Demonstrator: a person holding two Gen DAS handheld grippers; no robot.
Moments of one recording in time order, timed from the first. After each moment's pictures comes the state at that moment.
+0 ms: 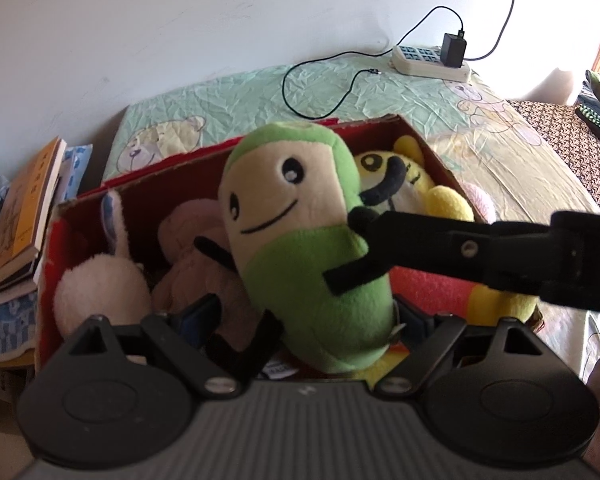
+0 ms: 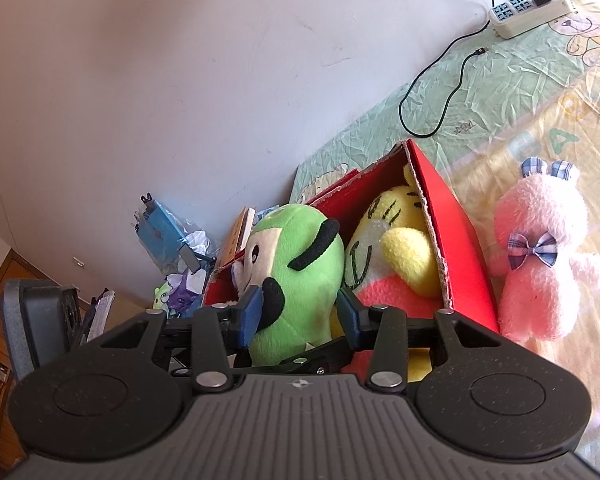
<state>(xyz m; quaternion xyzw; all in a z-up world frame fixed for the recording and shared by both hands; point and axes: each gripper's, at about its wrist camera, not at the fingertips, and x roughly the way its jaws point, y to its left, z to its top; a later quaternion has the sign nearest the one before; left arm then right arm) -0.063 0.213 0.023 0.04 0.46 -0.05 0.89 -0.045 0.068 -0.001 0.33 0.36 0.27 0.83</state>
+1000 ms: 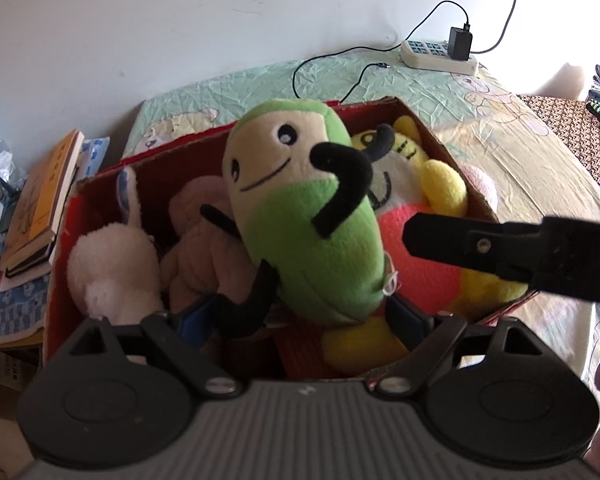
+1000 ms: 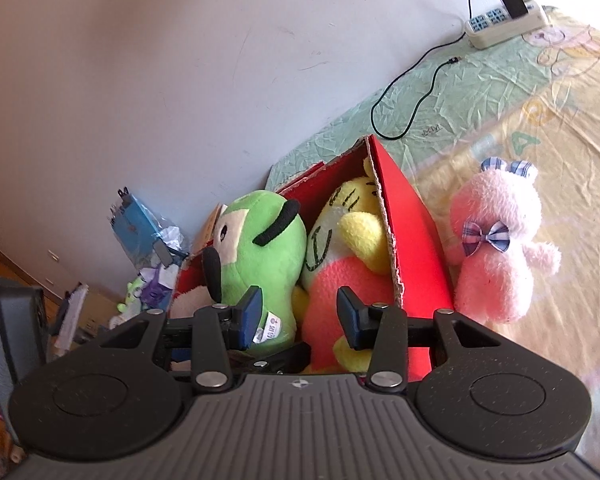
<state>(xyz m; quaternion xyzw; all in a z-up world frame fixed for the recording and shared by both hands) -0.087 0.205 0.021 0.05 0.46 -0.02 0.89 -0.069 0.061 -0.007 0.29 0.36 0.23 0.85</state>
